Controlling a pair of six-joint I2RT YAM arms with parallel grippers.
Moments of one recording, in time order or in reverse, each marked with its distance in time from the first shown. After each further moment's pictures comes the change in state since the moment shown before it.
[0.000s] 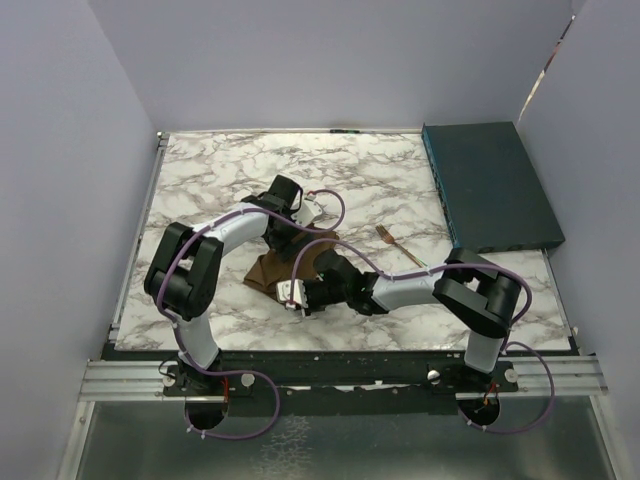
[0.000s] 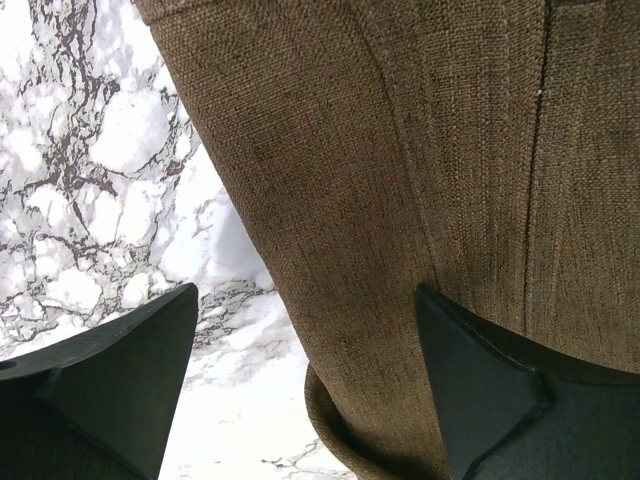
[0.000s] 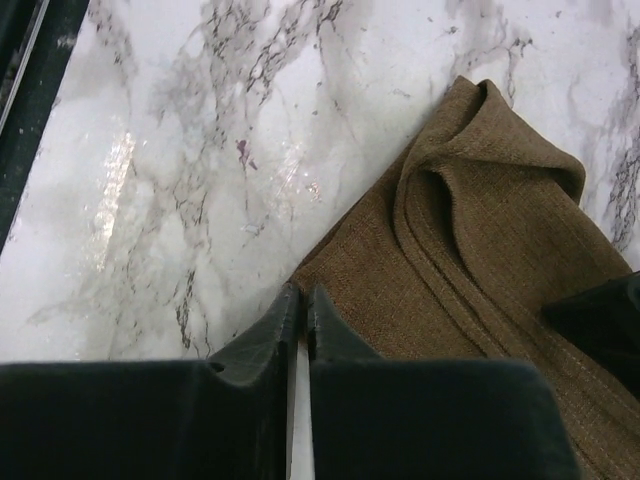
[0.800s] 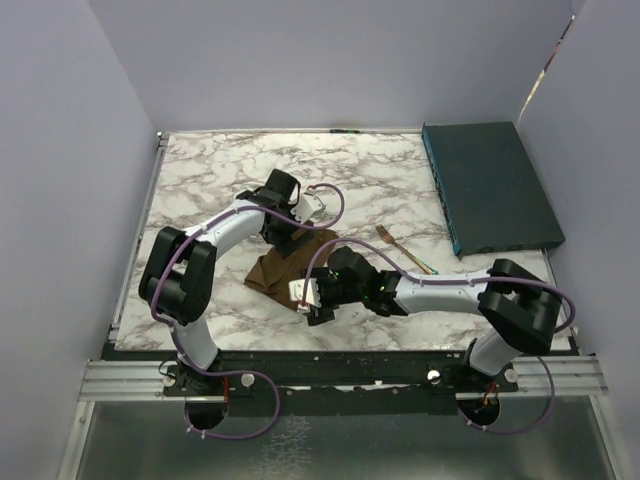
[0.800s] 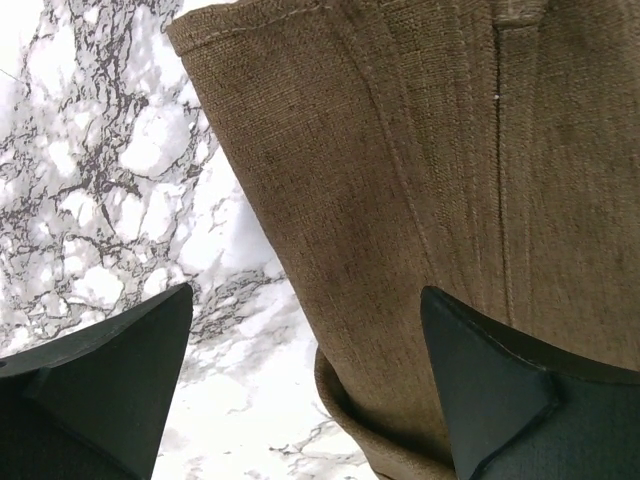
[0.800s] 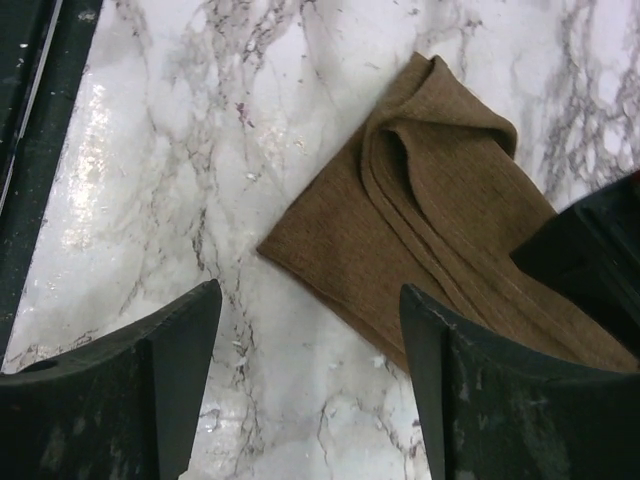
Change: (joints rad) left arm 0.003 -0.044 0.036 -0.053 0.071 0.004; right arm -0.002 -0.243 -0.063 -0.173 0.096 -0.040
